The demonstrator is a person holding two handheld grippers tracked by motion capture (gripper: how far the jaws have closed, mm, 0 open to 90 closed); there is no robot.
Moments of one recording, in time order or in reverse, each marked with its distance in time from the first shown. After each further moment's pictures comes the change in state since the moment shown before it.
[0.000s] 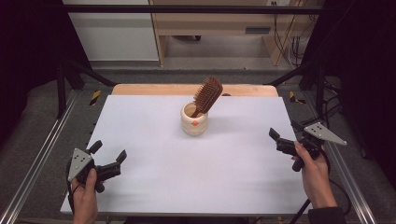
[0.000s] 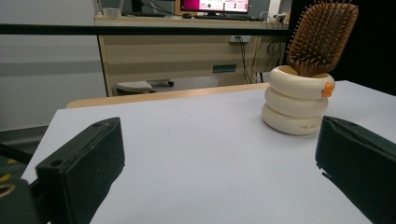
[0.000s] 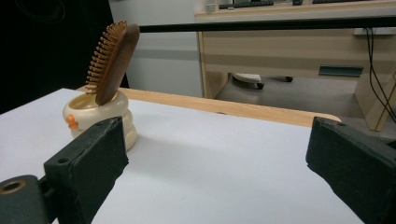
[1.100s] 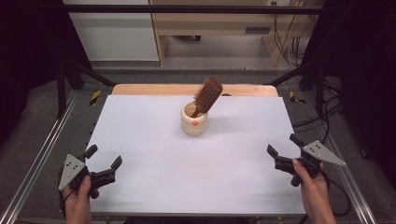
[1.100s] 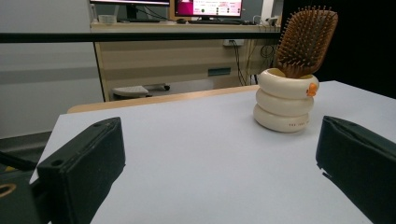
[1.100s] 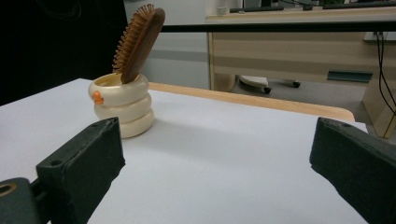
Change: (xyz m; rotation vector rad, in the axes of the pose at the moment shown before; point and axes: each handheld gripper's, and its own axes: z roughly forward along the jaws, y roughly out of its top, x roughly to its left) left arm 0.000 0.003 -0.023 -0.018 -0.021 0.021; right arm 0.020 -0.034 -0.026 -0.026 0.033 -0.030
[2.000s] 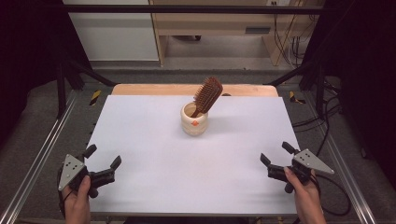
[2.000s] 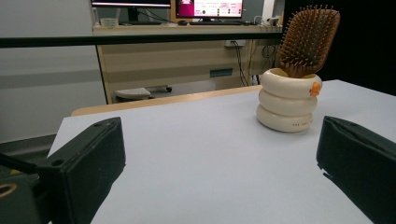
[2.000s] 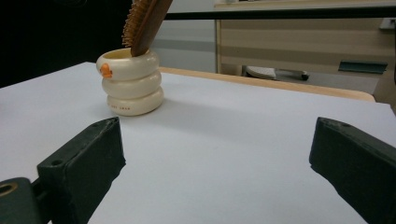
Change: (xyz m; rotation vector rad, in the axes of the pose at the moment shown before) left arm 0.001 -0.001 0.000 -0.003 0.004 0.017; right arm 0.011 -0.032 0.006 0.026 0.027 -0.011
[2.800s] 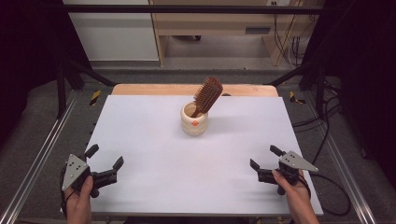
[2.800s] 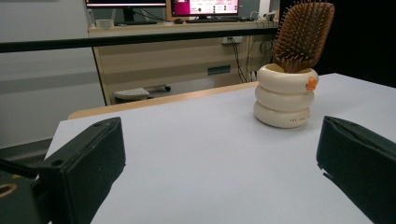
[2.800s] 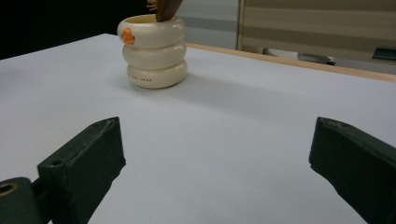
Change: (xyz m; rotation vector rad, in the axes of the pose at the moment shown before) left arm -0.005 0.000 0.002 0.008 -0.009 0.031; right arm 0.015 -0.016 0.019 0.082 0.080 -0.040
